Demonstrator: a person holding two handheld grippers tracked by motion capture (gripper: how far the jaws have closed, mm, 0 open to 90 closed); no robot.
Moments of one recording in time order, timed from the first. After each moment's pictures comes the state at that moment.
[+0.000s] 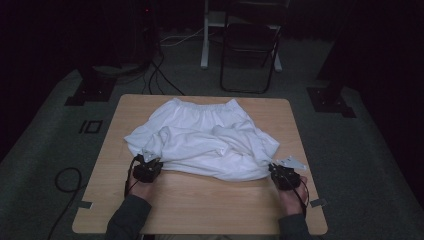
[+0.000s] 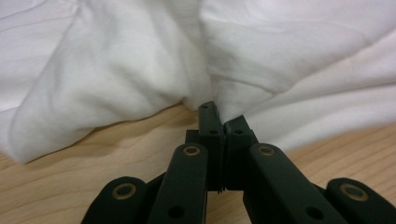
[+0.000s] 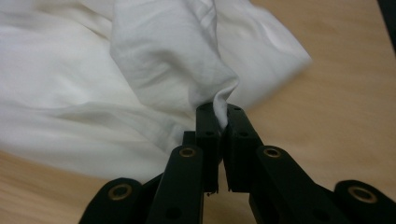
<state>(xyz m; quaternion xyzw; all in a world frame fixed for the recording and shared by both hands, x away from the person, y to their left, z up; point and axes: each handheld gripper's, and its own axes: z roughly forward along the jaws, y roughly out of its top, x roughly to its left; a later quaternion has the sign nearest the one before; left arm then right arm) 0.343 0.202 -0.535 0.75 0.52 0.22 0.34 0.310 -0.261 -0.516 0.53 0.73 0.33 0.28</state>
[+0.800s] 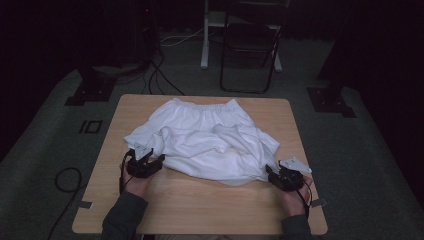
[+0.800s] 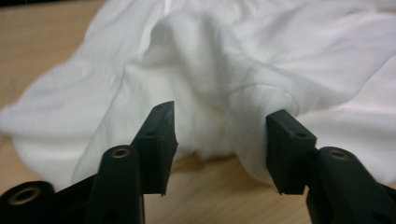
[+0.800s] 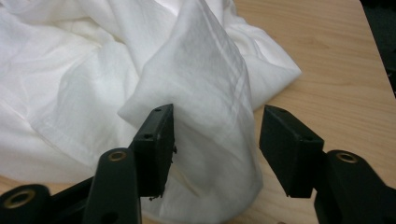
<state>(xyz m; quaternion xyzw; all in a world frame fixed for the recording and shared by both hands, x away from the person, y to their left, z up) 0.337 0.203 -0.493 0.72 0.49 0.27 0.40 0.307 -0.264 -0.513 0.51 0.72 0.37 0.29</state>
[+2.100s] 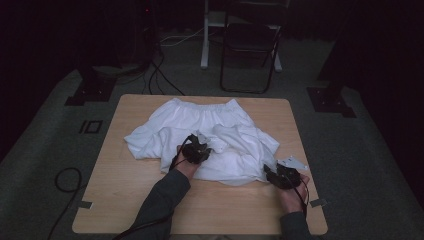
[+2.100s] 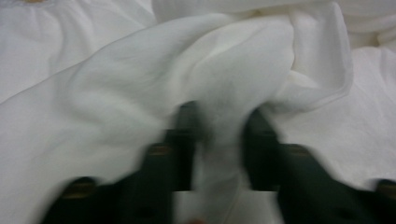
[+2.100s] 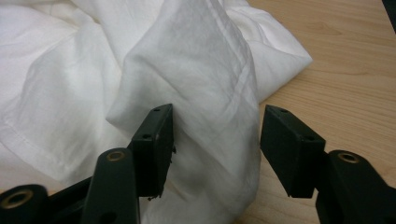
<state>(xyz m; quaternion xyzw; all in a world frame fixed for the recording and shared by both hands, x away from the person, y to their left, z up) 0.403 0.057 -0.507 0.83 0.38 0.20 0.34 0.320 -0.265 -0.528 0.52 0.72 0.36 0.28</state>
